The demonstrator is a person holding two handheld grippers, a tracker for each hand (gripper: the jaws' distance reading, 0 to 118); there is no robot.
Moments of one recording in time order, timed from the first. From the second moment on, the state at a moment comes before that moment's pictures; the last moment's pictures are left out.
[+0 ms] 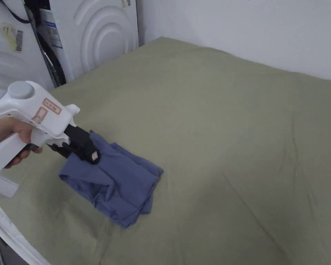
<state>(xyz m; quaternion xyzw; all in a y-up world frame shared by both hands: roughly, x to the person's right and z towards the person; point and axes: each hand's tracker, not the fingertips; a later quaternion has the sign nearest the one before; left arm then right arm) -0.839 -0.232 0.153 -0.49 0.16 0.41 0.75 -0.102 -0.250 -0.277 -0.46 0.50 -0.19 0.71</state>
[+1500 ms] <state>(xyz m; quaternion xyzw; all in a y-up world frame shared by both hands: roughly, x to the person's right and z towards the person) -0.294 -0.062 -0.079 -0.12 0.21 0.05 0.97 -0.049 -0.085 -0.204 -0.10 0.31 0.08 0.94</state>
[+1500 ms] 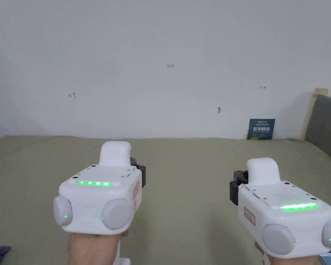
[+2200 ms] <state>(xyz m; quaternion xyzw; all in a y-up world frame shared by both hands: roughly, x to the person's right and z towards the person) -0.290 -0.054 -0.052 -0.09 0.23 0.04 0.97 -0.041 -0.069 -0.185 -0.07 0.29 0.07 0.95</state>
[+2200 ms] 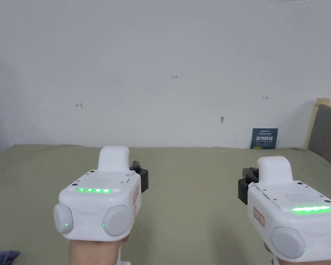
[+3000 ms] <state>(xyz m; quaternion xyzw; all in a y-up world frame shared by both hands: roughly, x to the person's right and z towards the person) -0.300 -0.046 -0.042 -0.11 0.25 0.10 0.96 -0.031 -0.065 -0.186 -0.07 0.27 0.06 0.96</state>
